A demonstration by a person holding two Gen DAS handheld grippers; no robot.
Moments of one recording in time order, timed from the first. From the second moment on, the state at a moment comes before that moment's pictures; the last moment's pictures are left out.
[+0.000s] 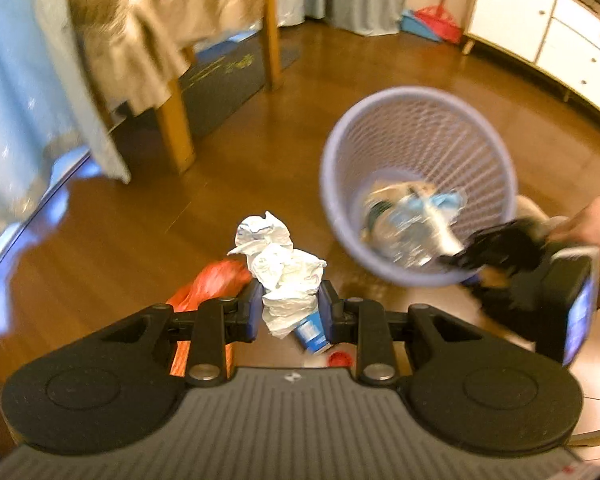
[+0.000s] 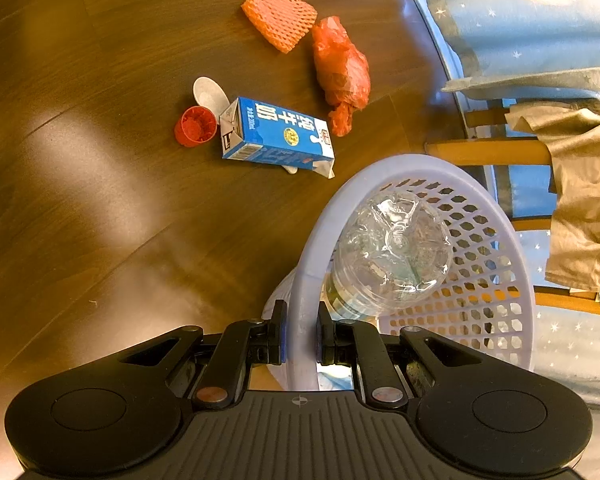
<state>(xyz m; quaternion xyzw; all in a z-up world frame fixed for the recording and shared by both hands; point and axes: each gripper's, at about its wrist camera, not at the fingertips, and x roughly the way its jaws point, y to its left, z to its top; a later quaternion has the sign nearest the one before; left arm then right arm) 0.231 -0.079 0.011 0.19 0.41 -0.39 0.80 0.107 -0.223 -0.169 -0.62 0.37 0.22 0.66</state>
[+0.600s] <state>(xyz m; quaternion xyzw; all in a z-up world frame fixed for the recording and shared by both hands) 0.204 -0.195 0.034 0.18 0.39 -0.47 0.77 0.101 -0.224 -0.172 -0.62 0.37 0.23 0.65</state>
